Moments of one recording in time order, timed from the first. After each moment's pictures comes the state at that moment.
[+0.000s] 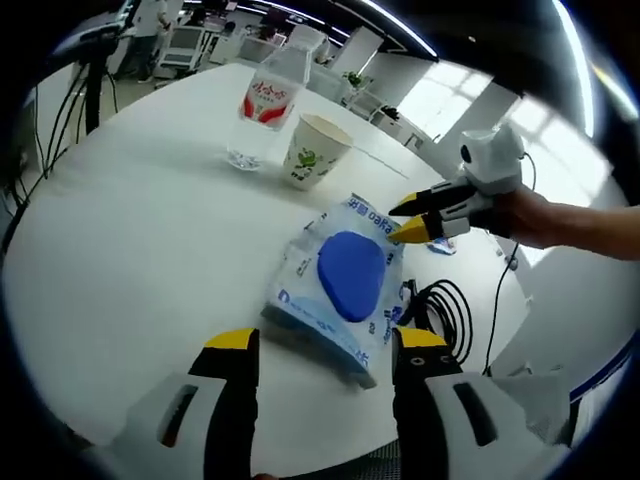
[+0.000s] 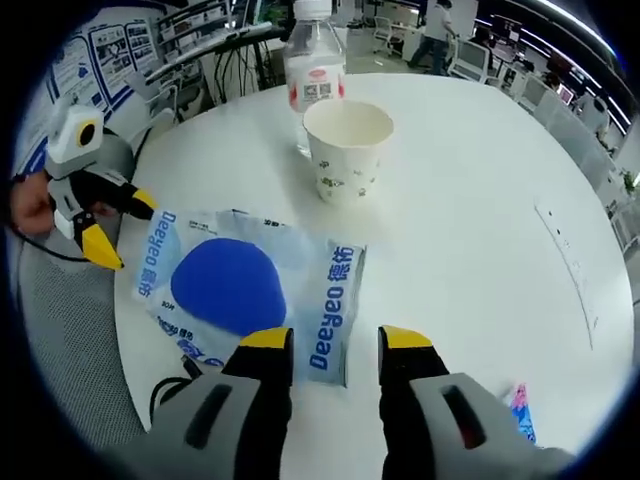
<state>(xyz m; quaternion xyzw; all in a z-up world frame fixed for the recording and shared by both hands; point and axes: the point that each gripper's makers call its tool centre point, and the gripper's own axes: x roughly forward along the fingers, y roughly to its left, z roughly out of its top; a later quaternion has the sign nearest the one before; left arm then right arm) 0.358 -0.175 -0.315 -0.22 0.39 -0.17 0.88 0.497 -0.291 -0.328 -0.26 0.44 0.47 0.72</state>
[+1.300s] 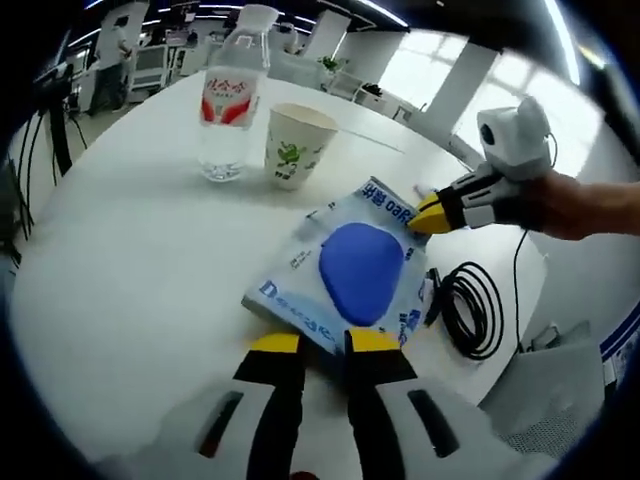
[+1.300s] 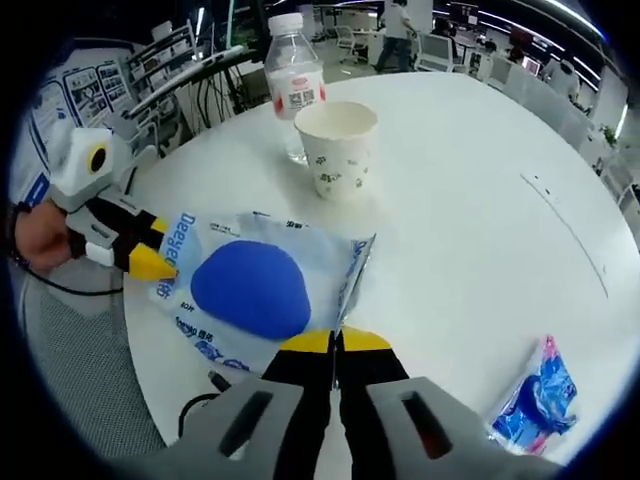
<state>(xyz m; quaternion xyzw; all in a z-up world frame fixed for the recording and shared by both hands) 0.382 -0.170 -0.329 -0.14 0.40 -0.18 0.89 0.472 -0.298 -0.321 -0.20 0.43 0.44 0.76</state>
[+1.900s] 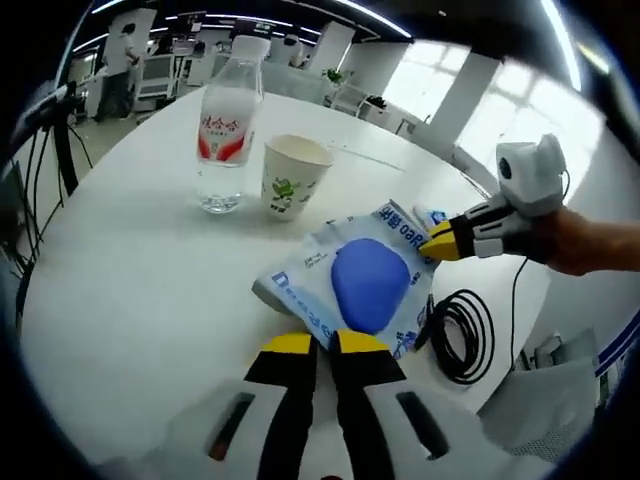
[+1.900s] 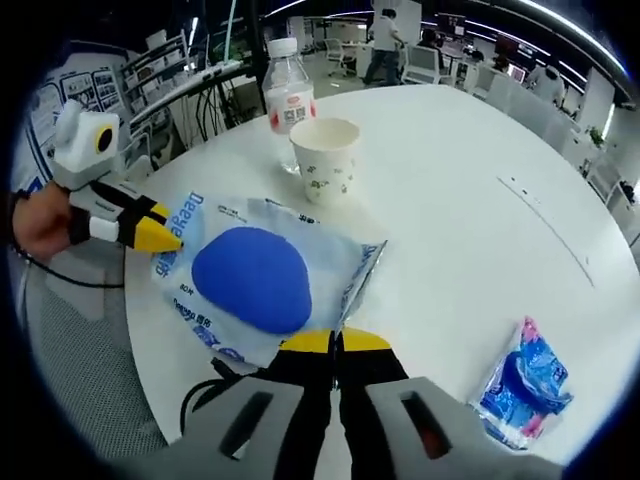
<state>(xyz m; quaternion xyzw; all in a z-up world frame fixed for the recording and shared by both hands) 0.395 -0.179 -0.296 -0.12 0.38 -0.18 0.90 0.470 -0.317 -0.303 -0.19 0.40 0.42 0.79</state>
